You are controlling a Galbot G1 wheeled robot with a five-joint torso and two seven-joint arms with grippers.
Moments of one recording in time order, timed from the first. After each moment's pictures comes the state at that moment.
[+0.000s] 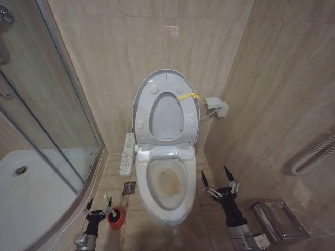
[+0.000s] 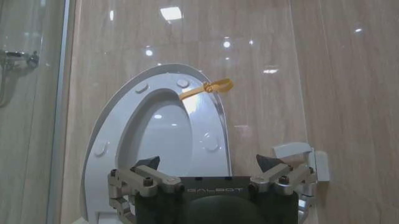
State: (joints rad) left arm 1.23 -1.39 -0.64 -1.11 -0.23 -0.56 0.19; right arm -1.63 1.41 0.58 2.00 0.26 0.52 -0.20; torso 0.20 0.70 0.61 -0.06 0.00
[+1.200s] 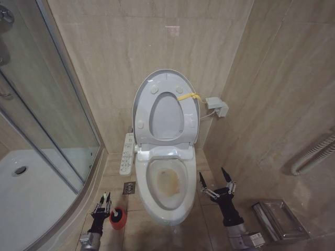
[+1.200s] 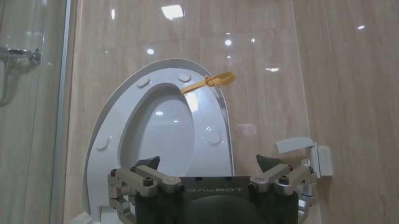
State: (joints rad) left arm 1.29 -1.41 -0.64 -1.24 -0.22 -0.56 0.19; right arm -1.61 1.42 0.57 1.96 0.26 0.54 -0.22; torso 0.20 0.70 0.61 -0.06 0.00
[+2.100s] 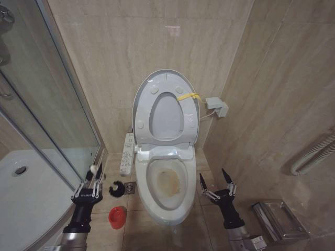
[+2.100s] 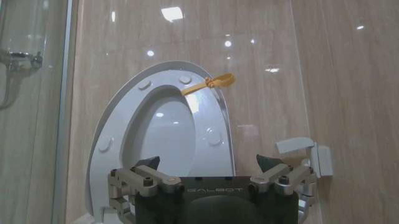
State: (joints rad) left arm 1.77 -1.27 -0.58 -2.37 -0.24 -0.30 -0.10; right arm -1.63 1.42 0.57 1.96 0.27 0.55 -0.22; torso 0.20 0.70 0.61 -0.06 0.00
